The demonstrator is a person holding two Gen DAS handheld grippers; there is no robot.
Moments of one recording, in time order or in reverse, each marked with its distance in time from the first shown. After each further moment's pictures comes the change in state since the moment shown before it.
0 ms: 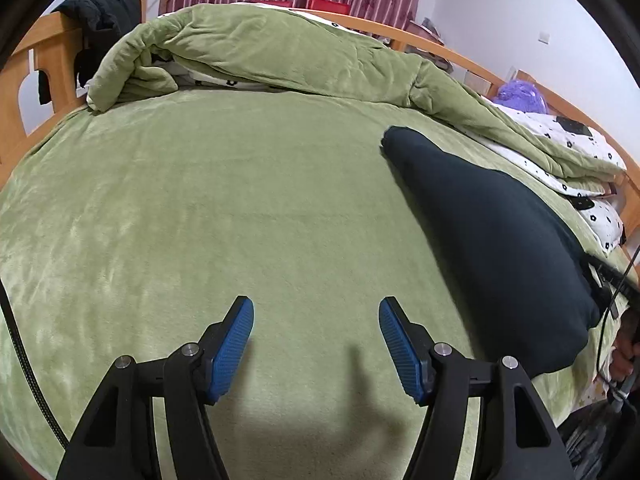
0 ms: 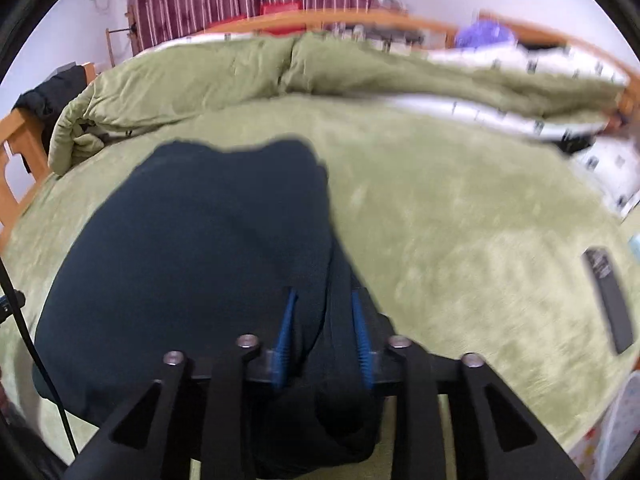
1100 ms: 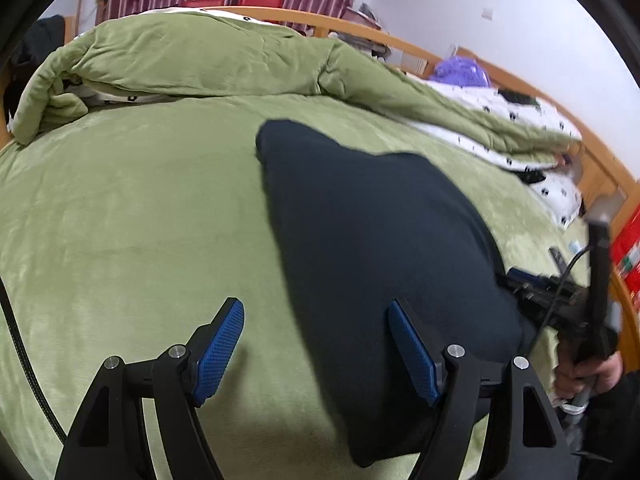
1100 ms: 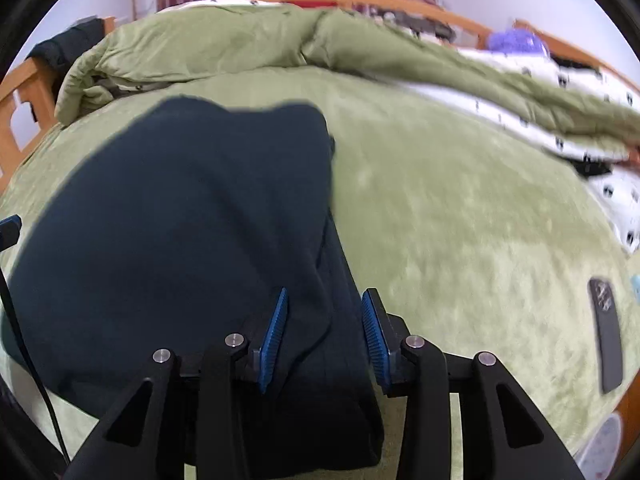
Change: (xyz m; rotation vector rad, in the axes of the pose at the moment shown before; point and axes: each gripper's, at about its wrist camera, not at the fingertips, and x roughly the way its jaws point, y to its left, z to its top) left arm 0.027 -0.115 0.014 0.121 0.025 -0.148; right arm 0.043 -0.017 -0.019 -0.077 0.173 0.078
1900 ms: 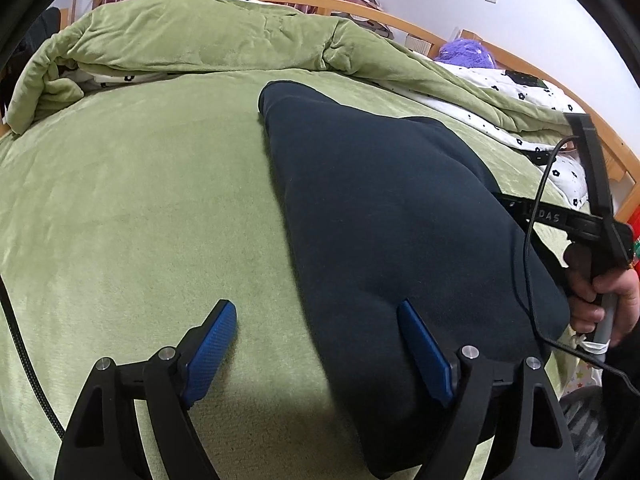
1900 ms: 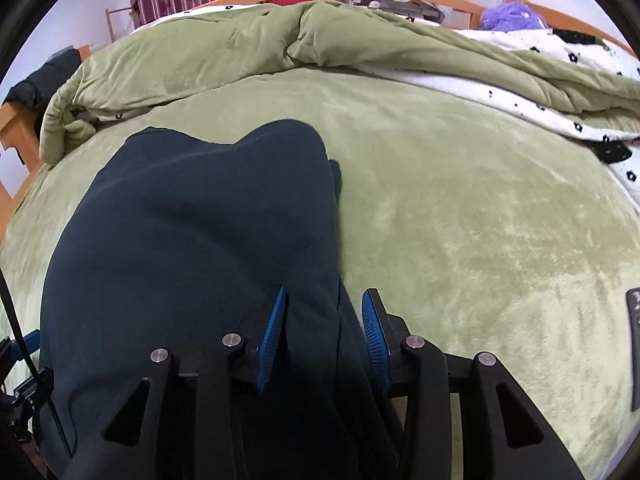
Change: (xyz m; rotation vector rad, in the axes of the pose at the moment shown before) left arm 0.027 0.011 -0.015 0.001 0.045 -0.001; right arm 0.039 0.009 0.056 0.065 0.002 0.001
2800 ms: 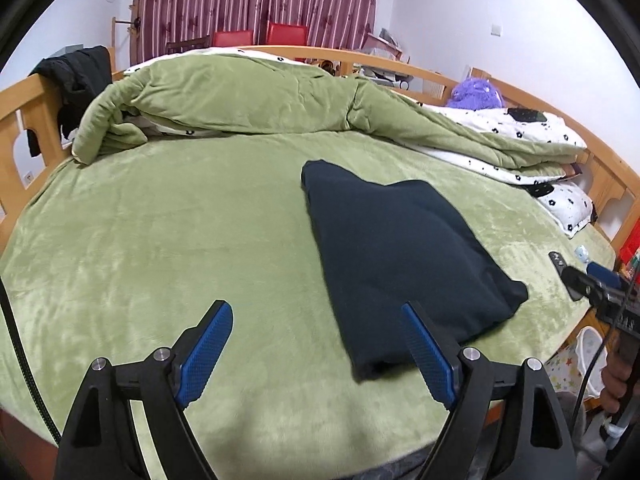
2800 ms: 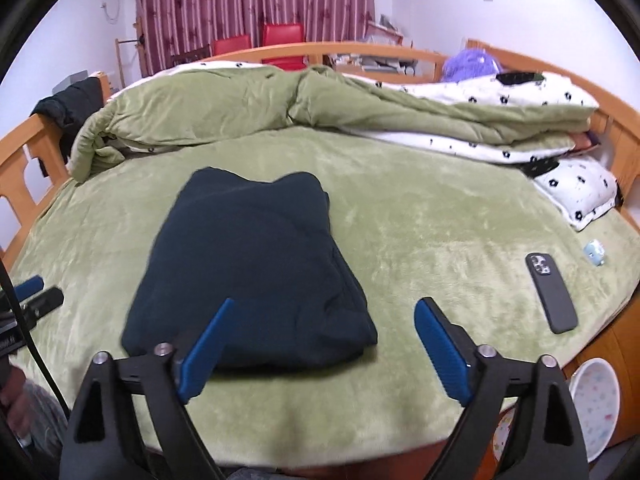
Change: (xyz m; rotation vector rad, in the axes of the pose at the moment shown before) left arm -0.161 -0.011 -0.009 -0.018 -0.137 0.125; right arm -0.213 0.018 -0.083 0.010 -0.169 -0.045
